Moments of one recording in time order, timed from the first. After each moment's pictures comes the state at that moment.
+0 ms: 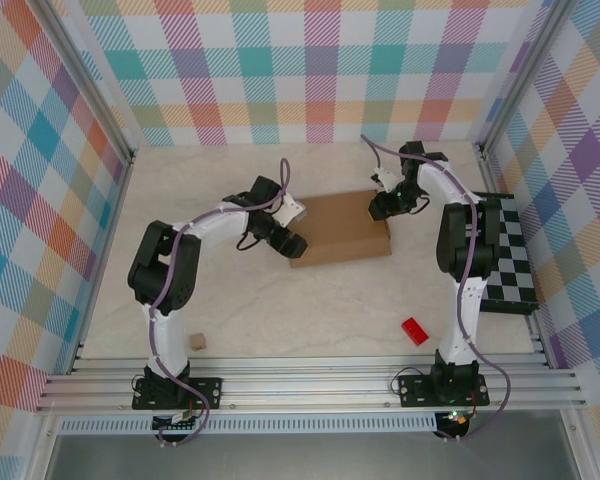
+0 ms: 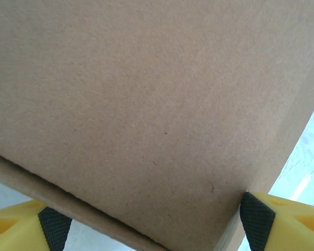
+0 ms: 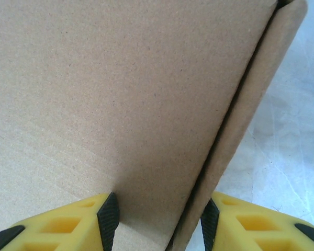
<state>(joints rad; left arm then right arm) -0.47 1.98 1.38 -0.54 0.36 0.23 0.12 2.21 1.83 -1.02 -0.37 -0.35</state>
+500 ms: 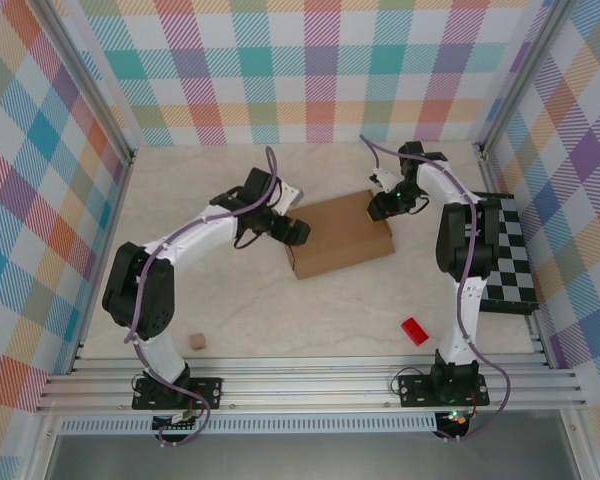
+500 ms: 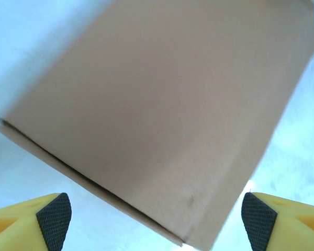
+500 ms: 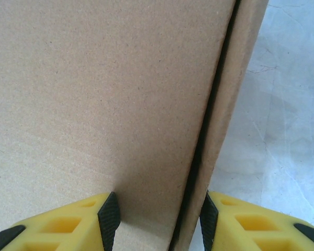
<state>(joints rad) -0.50 1.77 1.38 -0.54 0.24 -0.01 0.12 2.21 1.83 -1.03 -0.39 -0.36</state>
